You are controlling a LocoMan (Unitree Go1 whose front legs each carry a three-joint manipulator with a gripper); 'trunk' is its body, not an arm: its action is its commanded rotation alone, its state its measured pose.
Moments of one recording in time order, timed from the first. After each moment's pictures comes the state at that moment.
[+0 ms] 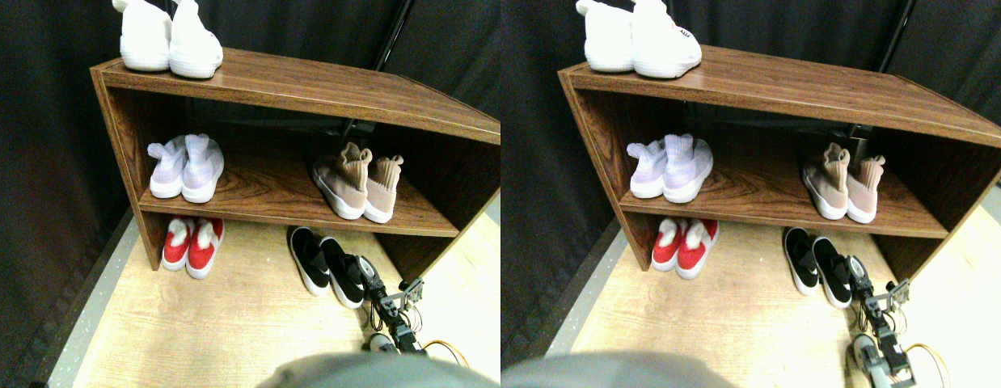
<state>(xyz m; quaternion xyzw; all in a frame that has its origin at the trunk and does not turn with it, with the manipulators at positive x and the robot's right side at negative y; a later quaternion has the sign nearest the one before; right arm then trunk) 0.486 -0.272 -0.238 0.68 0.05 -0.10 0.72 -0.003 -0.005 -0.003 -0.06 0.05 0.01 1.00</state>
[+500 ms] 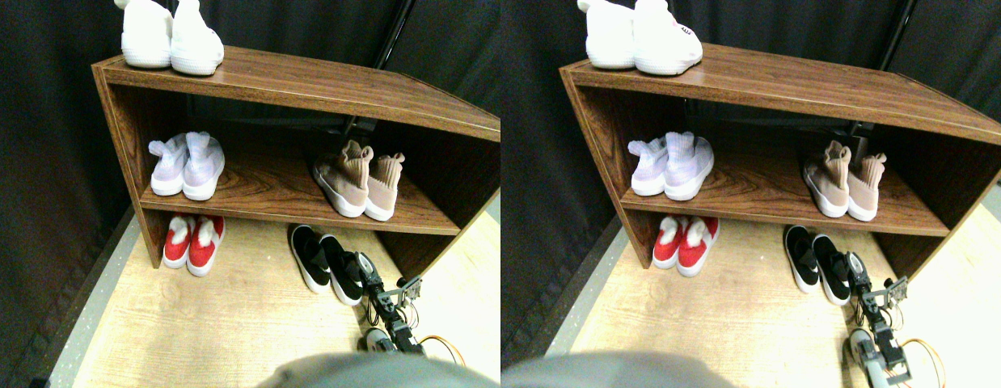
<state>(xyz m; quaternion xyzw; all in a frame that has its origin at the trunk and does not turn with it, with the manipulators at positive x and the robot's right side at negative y) 0.488 -0.267 -0.238 0.70 0.03 -0.10 0.71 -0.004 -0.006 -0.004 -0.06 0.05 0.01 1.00</state>
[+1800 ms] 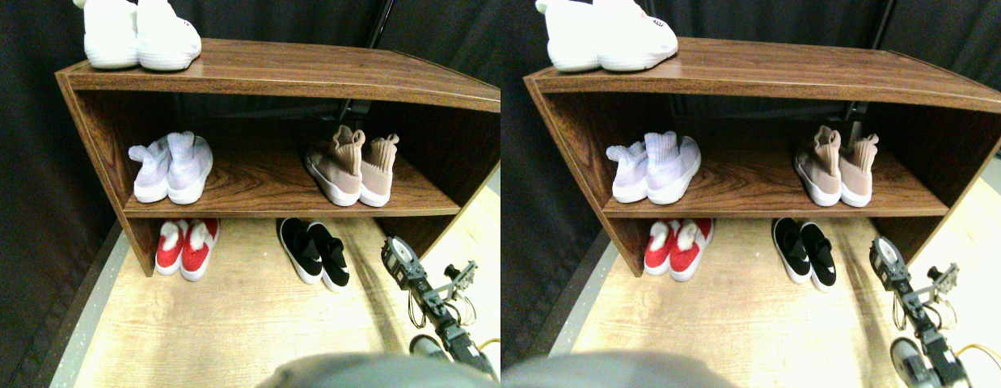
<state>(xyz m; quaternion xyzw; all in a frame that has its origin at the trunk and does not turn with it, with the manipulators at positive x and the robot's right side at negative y) 0.447 -0.293 -0.175 0.65 0.01 -0.04 0.76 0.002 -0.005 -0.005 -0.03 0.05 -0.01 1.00</state>
